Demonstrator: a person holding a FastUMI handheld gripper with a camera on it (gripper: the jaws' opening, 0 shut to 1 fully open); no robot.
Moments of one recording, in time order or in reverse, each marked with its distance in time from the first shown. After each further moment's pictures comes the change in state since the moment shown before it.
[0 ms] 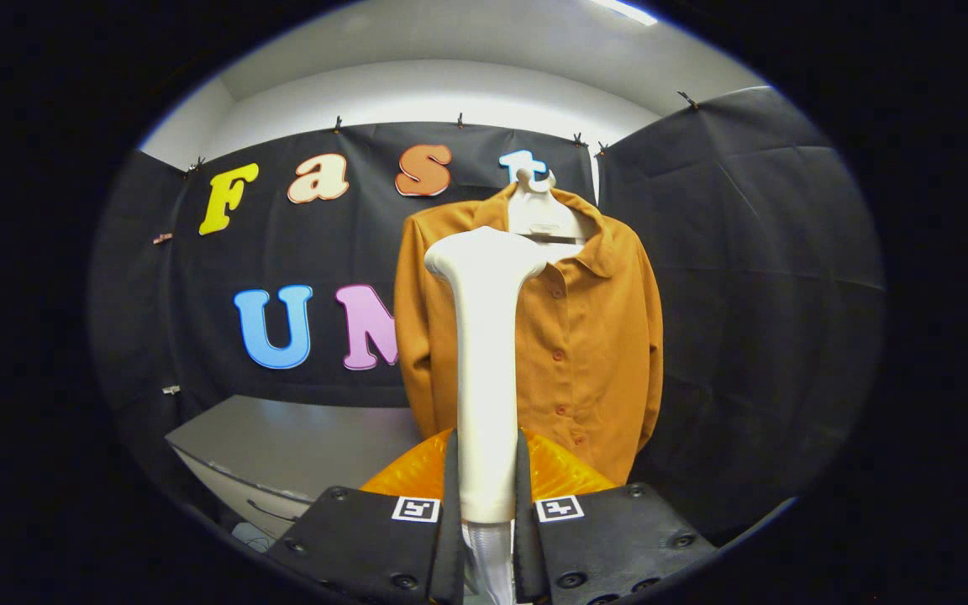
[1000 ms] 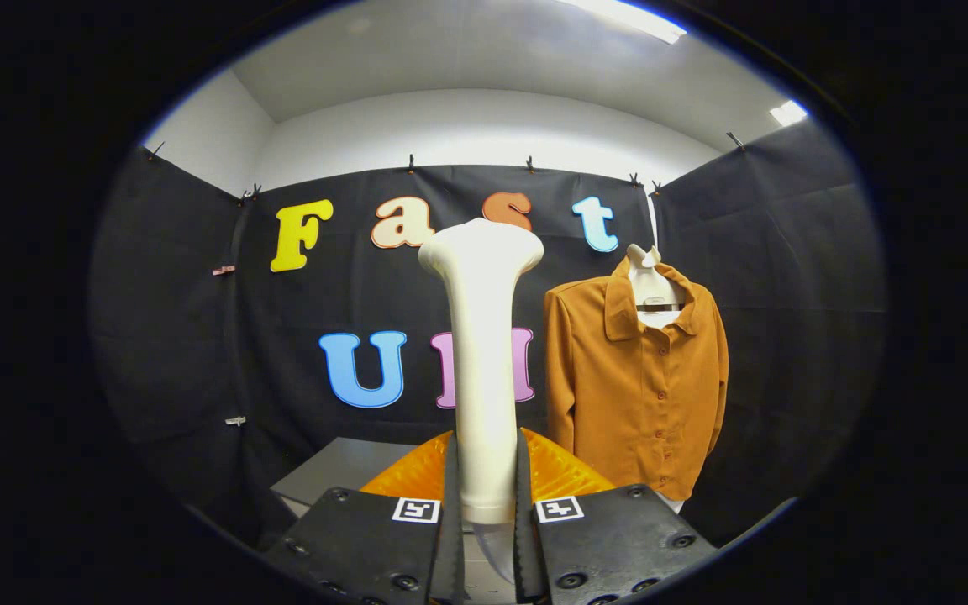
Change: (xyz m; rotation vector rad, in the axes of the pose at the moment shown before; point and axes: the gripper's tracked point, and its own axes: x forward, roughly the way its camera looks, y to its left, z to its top) arm -0.092 0.176 0.071 0.020 -0.088 0.147
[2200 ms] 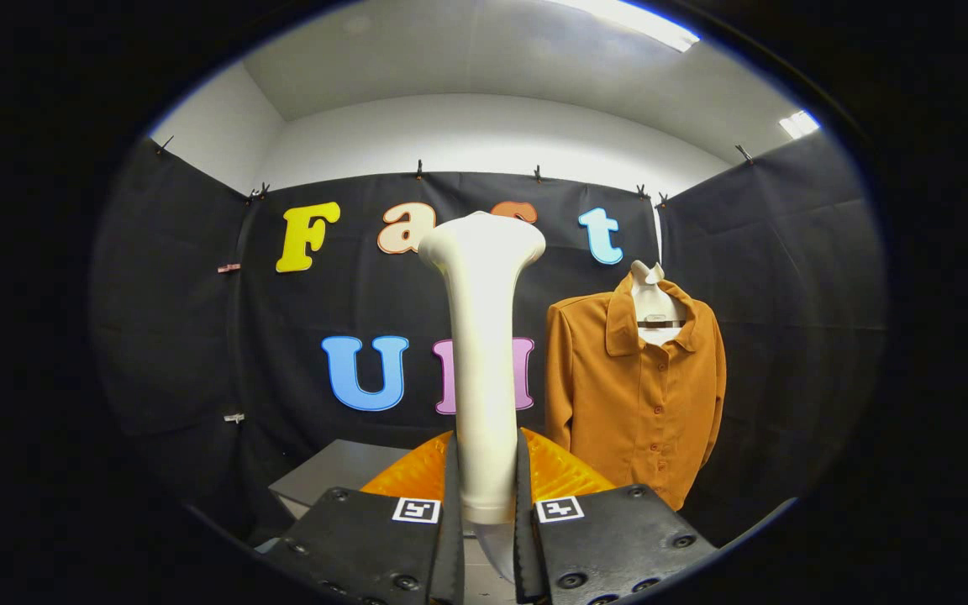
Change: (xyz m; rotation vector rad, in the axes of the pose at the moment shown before) arm -0.003 -0.005 0.016 -0.036 -0.014 -0.006
